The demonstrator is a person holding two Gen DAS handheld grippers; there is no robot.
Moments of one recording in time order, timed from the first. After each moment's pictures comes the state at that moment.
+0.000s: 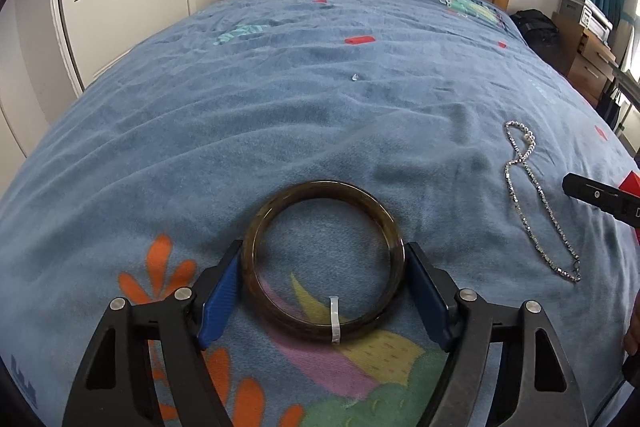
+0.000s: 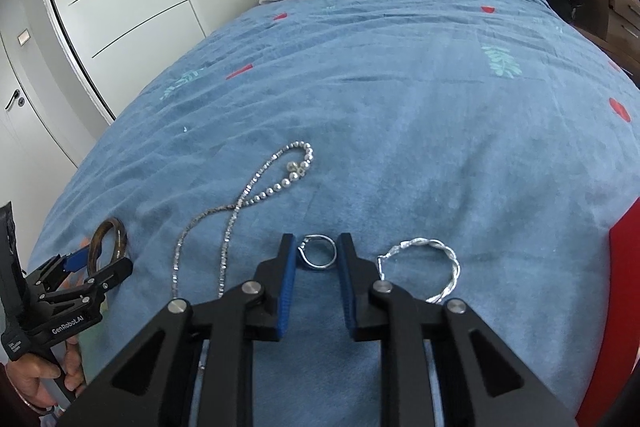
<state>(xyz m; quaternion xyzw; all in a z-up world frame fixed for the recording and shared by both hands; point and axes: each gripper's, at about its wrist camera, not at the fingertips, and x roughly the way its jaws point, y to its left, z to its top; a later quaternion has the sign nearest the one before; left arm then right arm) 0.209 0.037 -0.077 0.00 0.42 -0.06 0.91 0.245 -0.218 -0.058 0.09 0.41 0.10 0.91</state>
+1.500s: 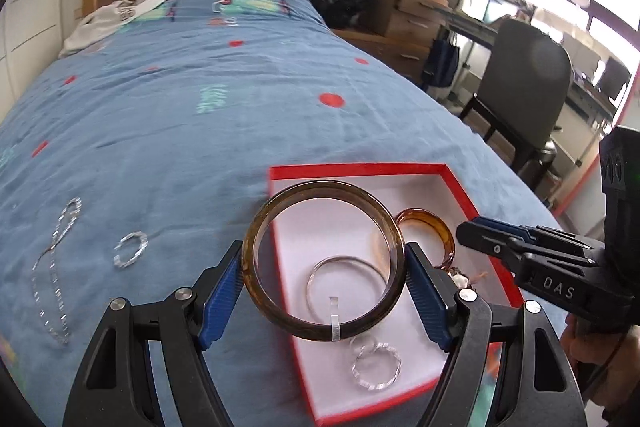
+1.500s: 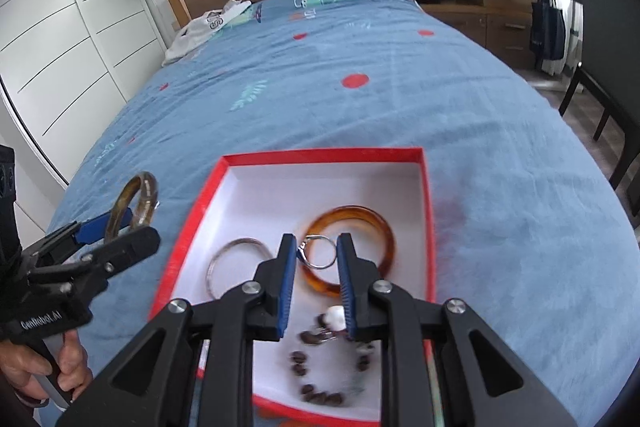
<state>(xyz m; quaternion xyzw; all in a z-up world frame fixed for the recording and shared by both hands) 0.135 -0.315 0.005 0.05 0.39 -0.33 0.86 0.068 -0.493 -0.005 0.16 0.38 -0.04 0.91</state>
